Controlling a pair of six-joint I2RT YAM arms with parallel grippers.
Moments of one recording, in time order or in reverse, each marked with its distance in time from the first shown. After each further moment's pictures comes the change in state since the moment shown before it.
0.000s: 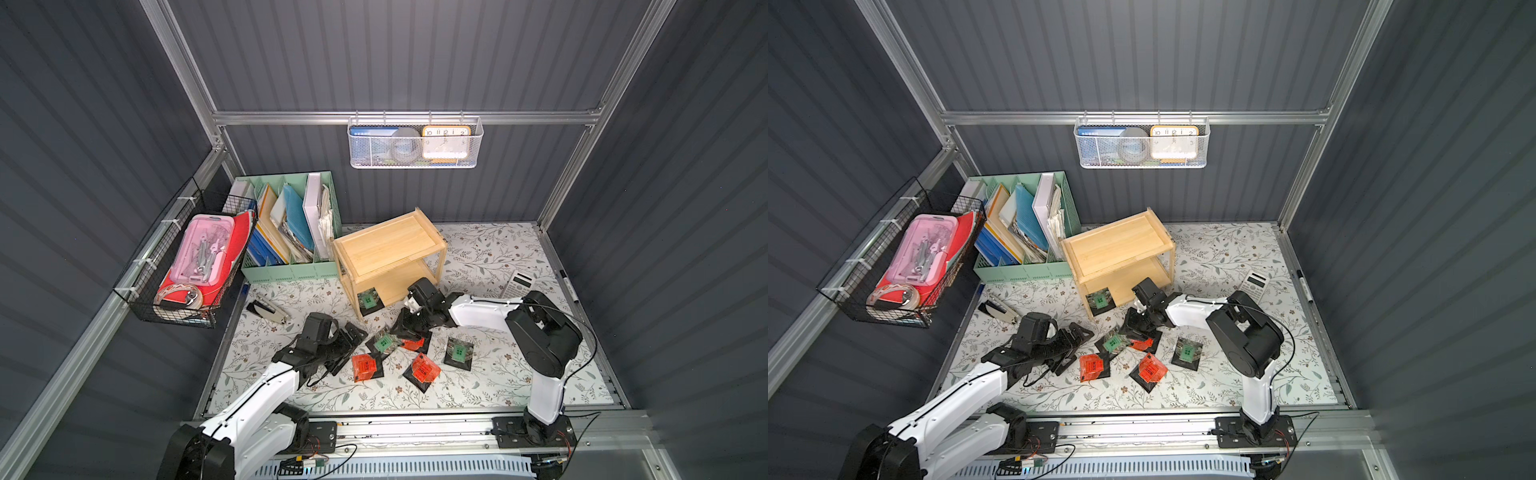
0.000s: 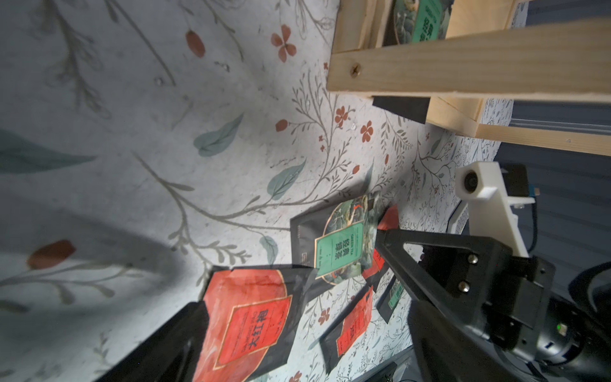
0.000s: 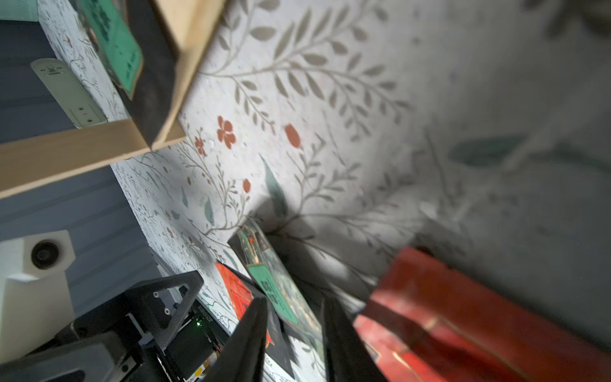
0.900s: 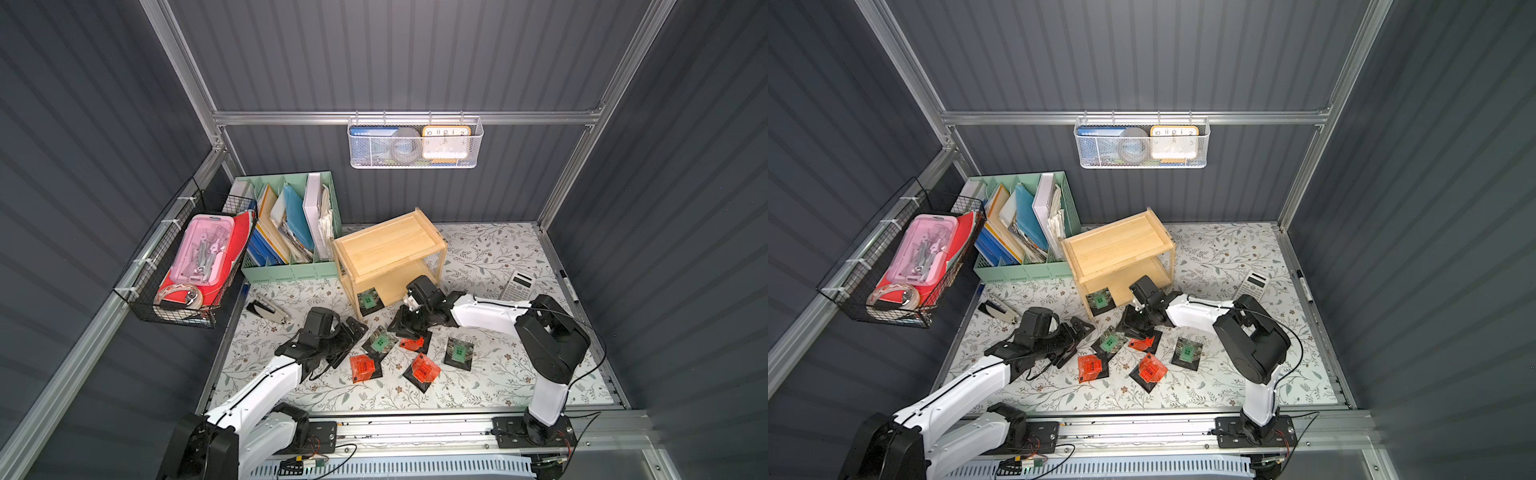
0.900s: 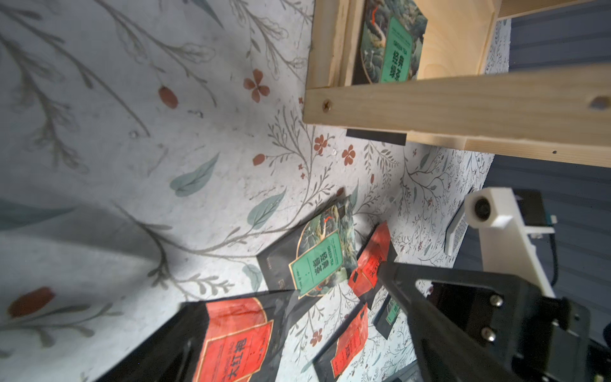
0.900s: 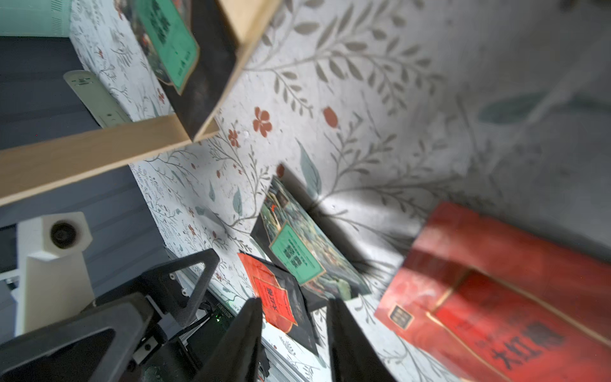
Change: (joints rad) left arm 0.000 0.076 0.040 0.073 -0.038 0.026; right arm 0.034 -0.082 -0.029 -0.048 0.037 0.080
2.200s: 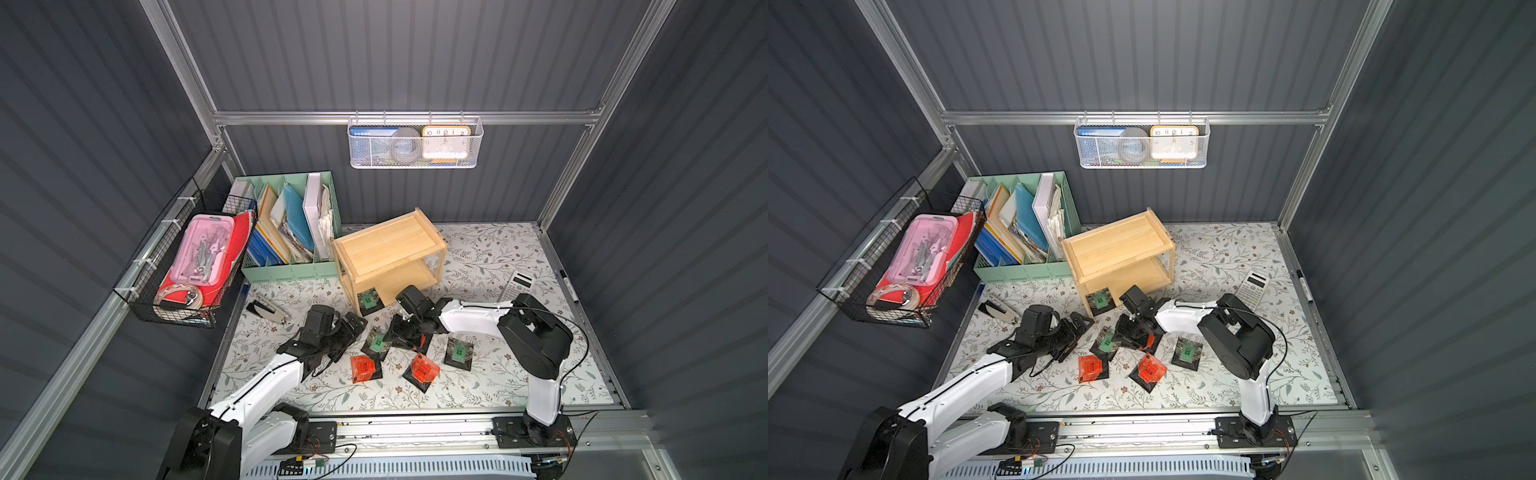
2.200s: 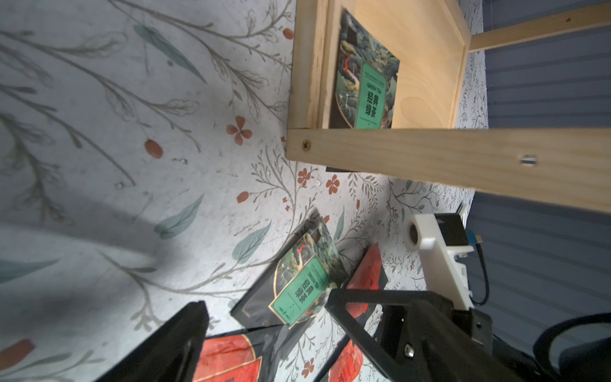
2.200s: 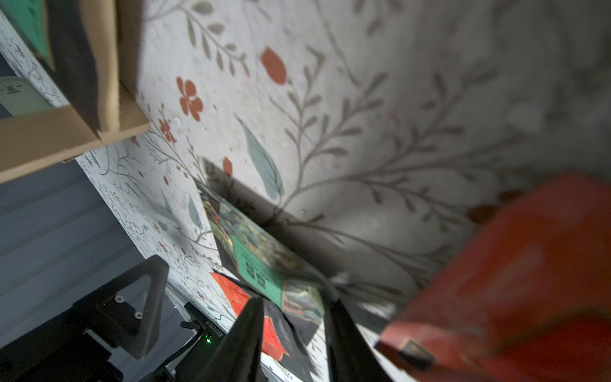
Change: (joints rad) left arm 0.000 0.016 -0.002 0.064 -0.046 0.000; right arm 0.049 0.106 0.047 0.022 0.044 0.103
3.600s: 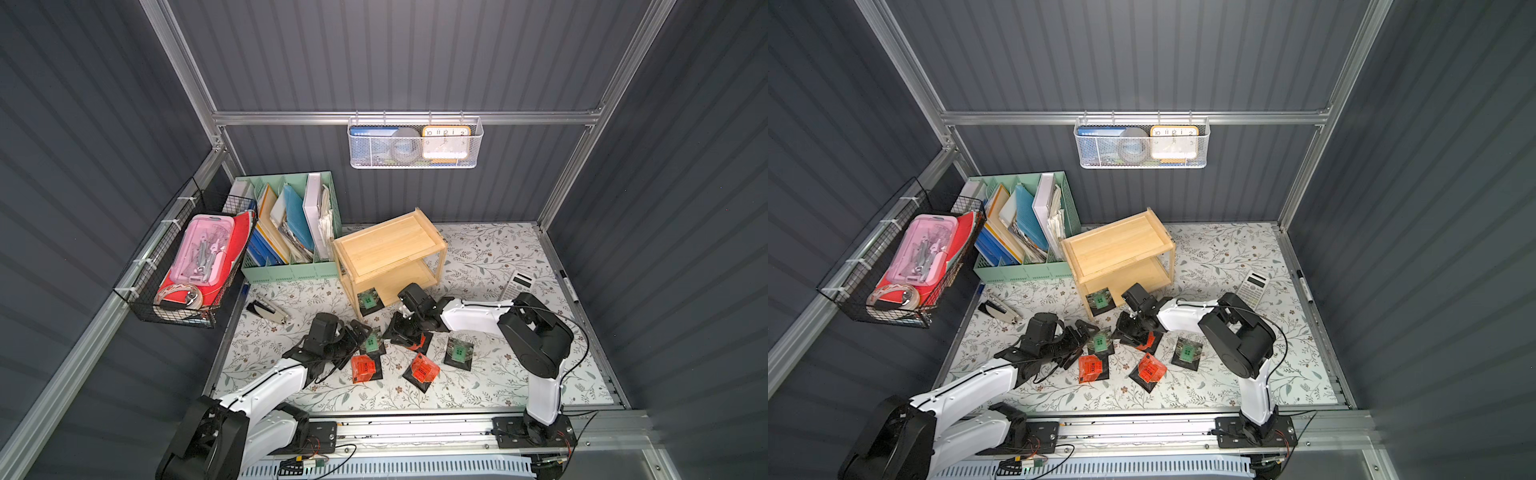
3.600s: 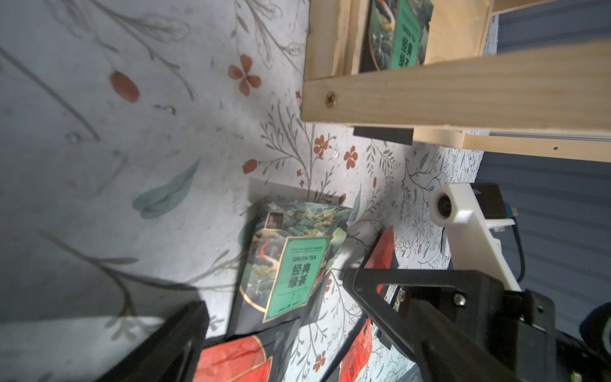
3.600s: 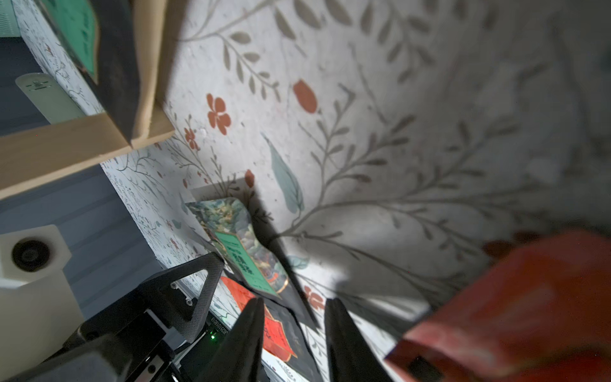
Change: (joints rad) left arm -0.057 0.042 -0.098 0.152 0.042 -0.047; right arm -0.014 -0.010 -0.024 0.032 -0.030 -0.031
